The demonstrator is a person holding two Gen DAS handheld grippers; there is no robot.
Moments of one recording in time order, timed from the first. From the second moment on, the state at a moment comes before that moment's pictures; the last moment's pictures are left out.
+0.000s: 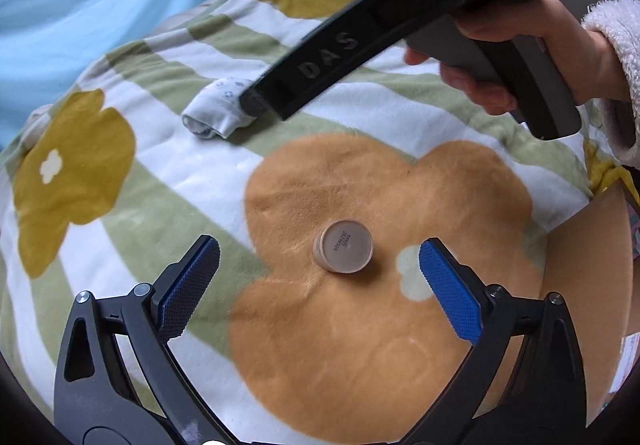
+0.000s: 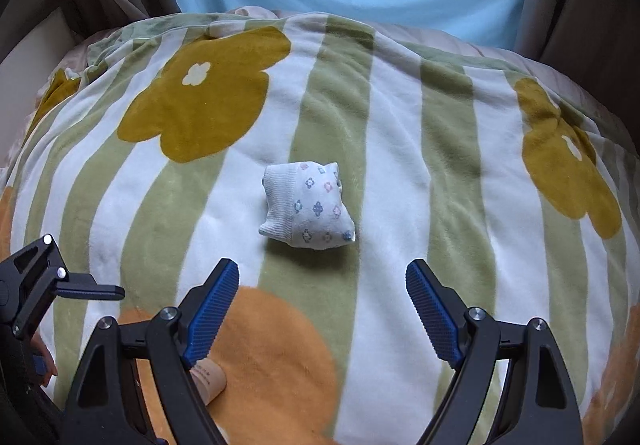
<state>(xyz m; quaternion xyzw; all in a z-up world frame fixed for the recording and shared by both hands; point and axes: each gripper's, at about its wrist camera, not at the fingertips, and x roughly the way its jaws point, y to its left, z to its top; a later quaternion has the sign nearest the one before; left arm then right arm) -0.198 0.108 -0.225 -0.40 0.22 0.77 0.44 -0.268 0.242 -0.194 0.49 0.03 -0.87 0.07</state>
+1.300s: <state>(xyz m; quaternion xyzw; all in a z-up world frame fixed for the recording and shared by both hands) -0.202 0.116 -0.246 -0.40 0.23 0.75 0.47 -0.307 0.228 -0.203 0.49 0.05 -0.87 0.07</state>
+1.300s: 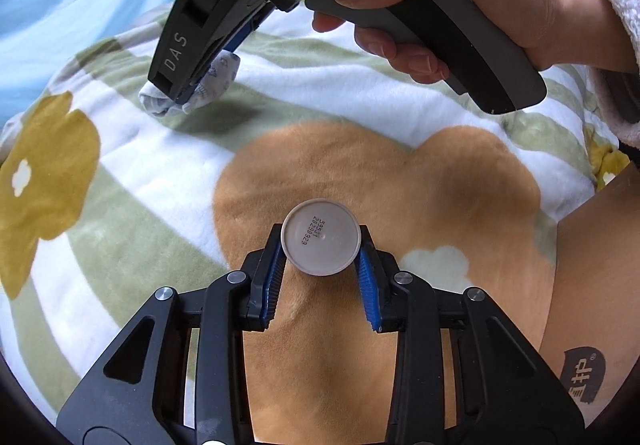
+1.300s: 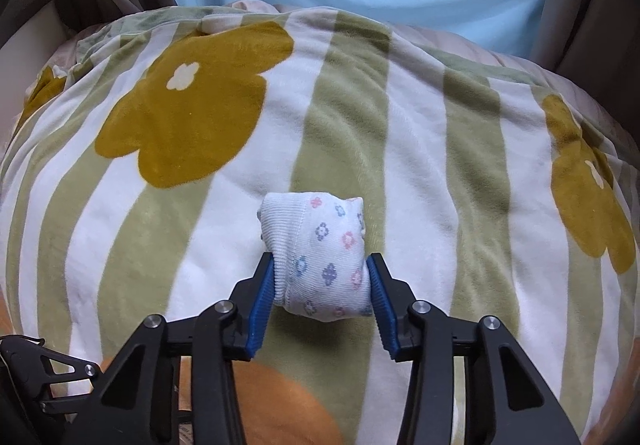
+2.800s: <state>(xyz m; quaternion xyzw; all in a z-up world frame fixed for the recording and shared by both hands) -0.001 0.028 -0.071 -0.44 0.08 0.87 0.22 -0.004 0.222 -0.028 0.48 -0.02 -0.86 0.17</state>
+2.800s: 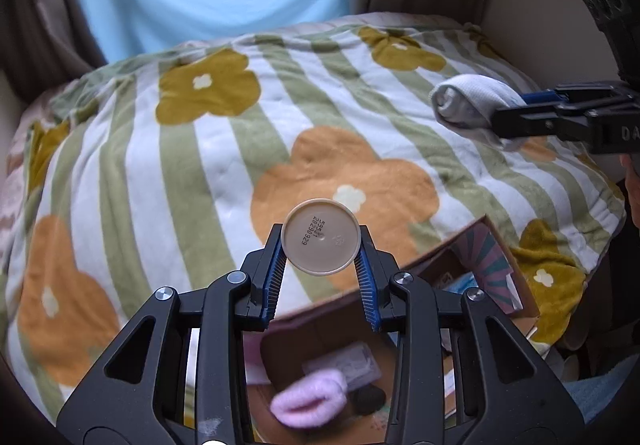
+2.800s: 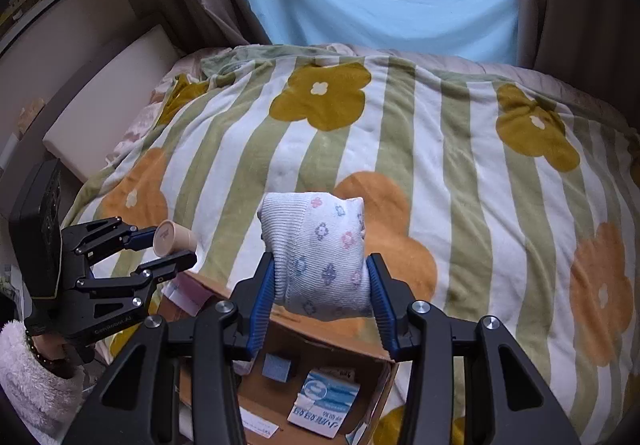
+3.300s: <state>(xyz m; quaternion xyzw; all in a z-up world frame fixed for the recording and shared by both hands) 0.075 0.023 -0.128 -0.50 0.04 0.85 0.13 0.061 0.207 -0.101 0.54 -0.04 -0.82 0.16</state>
